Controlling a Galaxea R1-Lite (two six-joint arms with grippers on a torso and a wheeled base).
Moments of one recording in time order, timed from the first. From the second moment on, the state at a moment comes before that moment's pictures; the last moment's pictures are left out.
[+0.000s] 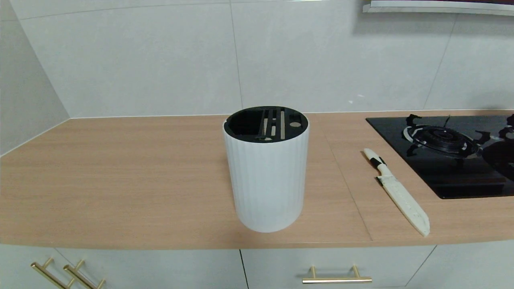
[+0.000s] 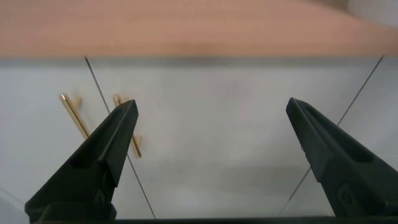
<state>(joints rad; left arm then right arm) 0.00 0.00 0.00 0.00 0.03 -0.01 0.00 0.00 0.00 0.00 0.01 -0.01</state>
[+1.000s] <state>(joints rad) 0.00 0.00 0.00 0.00 0.03 -0.01 0.00 0.00 0.00 0.00 0.01 -0.01</state>
